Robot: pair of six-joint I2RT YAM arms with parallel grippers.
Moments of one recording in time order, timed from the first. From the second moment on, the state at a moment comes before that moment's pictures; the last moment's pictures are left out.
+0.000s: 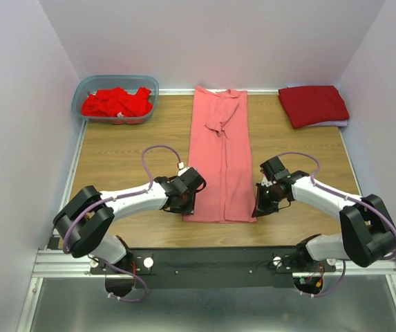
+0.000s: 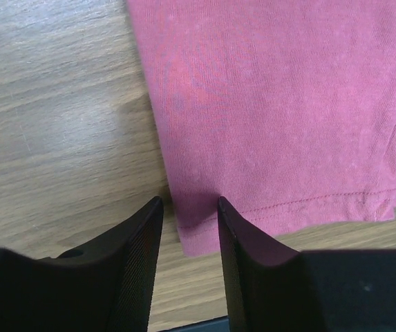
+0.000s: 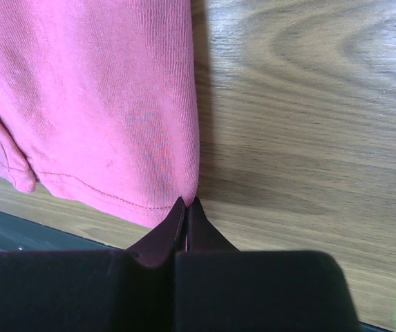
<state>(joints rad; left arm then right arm) -0.88 1.47 0.77 -0.51 -0.13 -0.70 0.45 1.35 0.64 -0.59 -0.24 0.57</state>
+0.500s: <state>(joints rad) -1.00 1.44 0.75 -0.56 -0.14 -0.80 0.47 1.26 0.63 -0.65 -0.27 0.57</state>
